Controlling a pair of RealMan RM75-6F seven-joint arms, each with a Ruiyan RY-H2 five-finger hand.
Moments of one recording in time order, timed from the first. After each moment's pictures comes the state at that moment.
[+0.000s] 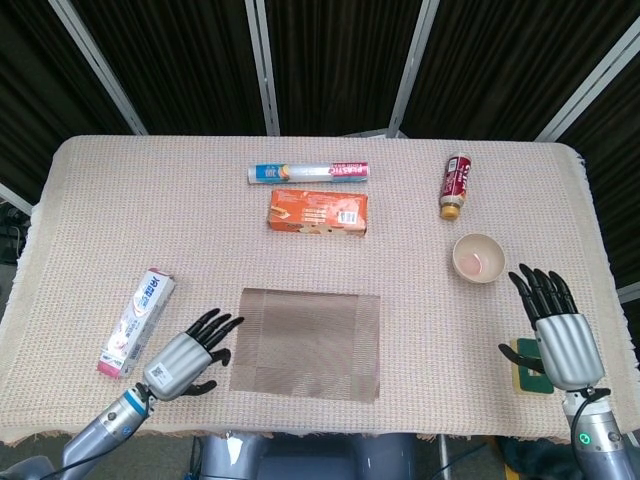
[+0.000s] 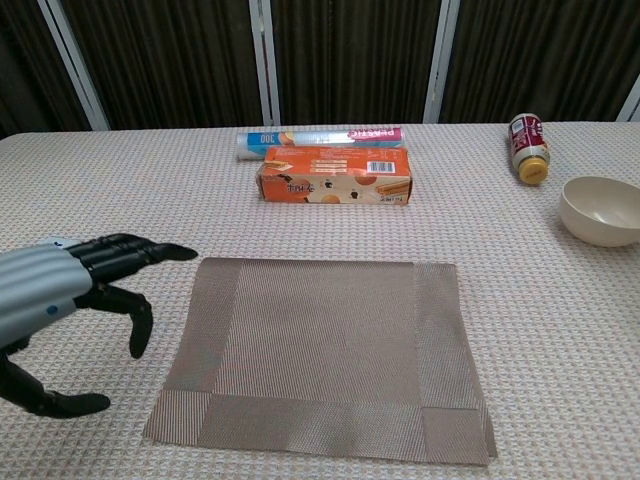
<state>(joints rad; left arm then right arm) -0.38 -1.45 0.08 -1.51 1.87 1.16 0.14 0.17 -1.16 0.04 -1.65 -1.59 1.54 -0.08</state>
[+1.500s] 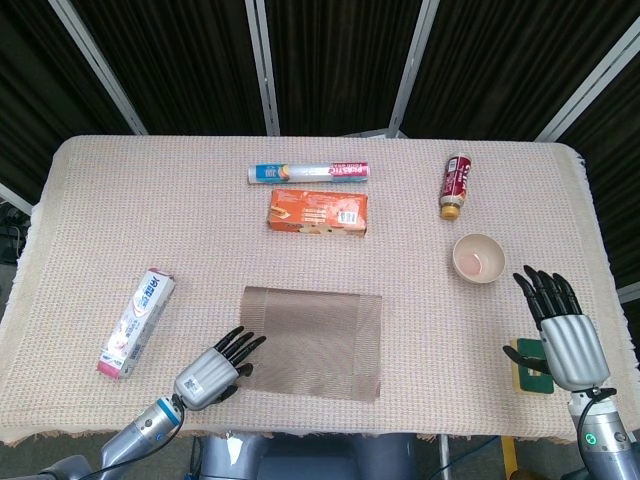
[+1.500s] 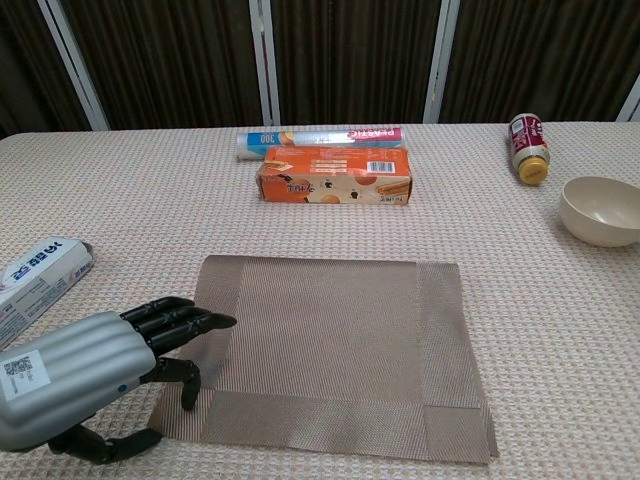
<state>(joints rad) -0.40 -1.67 0.14 -1.27 1.84 1.16 0.22 0.16 -1.14 0.05 -1.63 -1.59 1.50 -0.02</state>
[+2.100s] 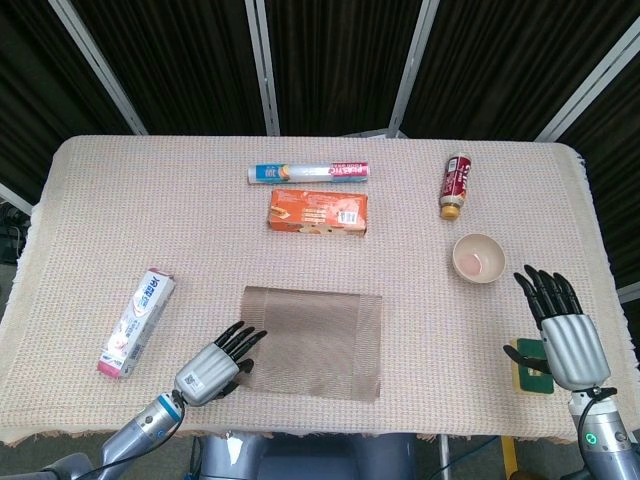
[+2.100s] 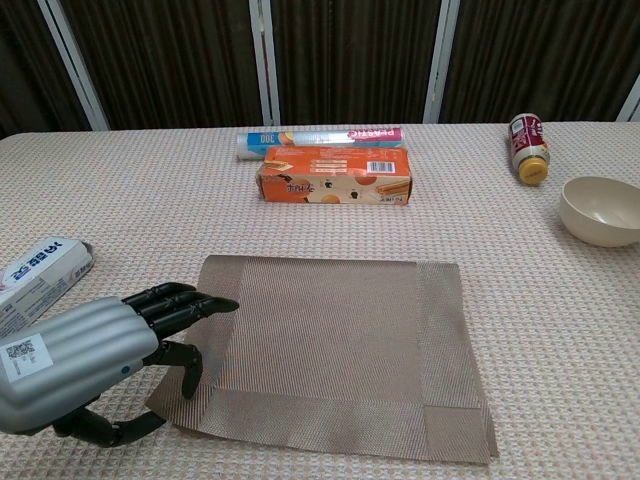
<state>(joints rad) -0.42 -1.66 0.13 -1.31 1.81 1.16 0.22 0.16 -1.13 0.06 -1.64 -1.58 1.50 -0.02</state>
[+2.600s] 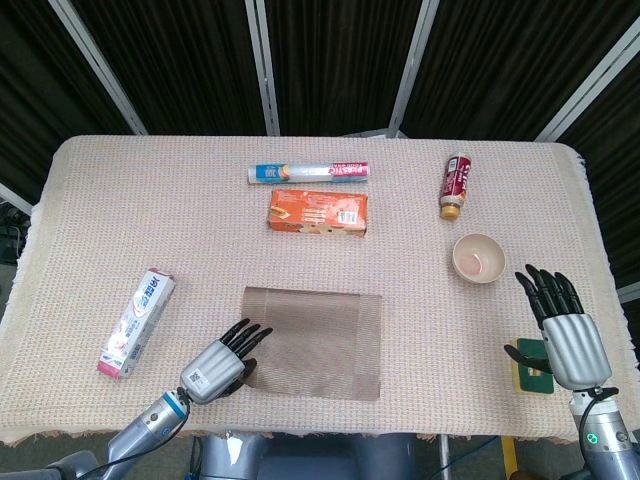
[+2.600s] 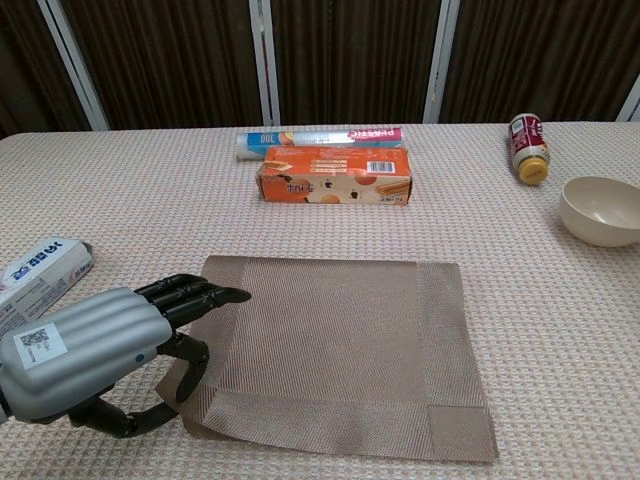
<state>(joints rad) -0.44 -1.66 0.11 -1.36 1.78 1.14 0.24 0.16 -1.13 0.06 -1.64 -1.59 1.50 -0.01</state>
